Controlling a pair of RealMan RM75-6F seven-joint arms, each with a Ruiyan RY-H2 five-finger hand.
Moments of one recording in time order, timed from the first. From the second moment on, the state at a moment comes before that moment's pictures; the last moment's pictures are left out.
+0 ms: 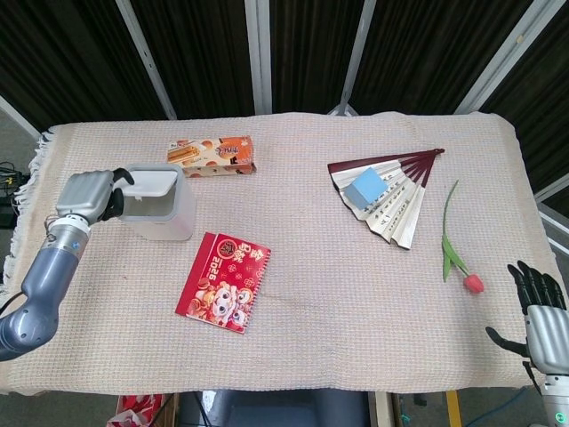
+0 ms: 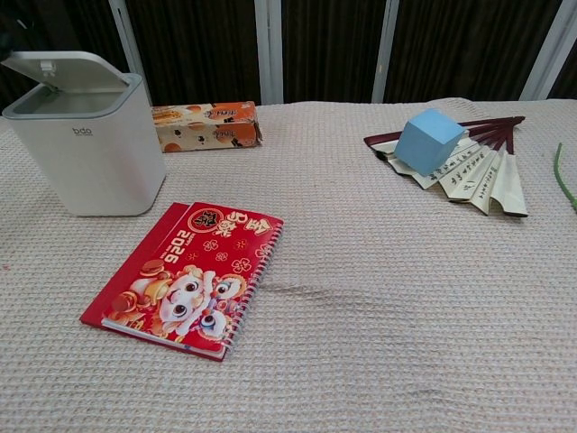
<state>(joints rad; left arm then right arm) -0.90 -0.96 -0.23 -1.82 0.36 0.89 0.54 0.01 -1.07 0.06 -1.69 -1.46 1.48 0.02</state>
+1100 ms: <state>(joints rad) -0.86 -1.04 -0.14 -1.80 0.50 0.90 0.44 0.01 -1.07 0.05 -1.69 -1.46 1.49 0.03</state>
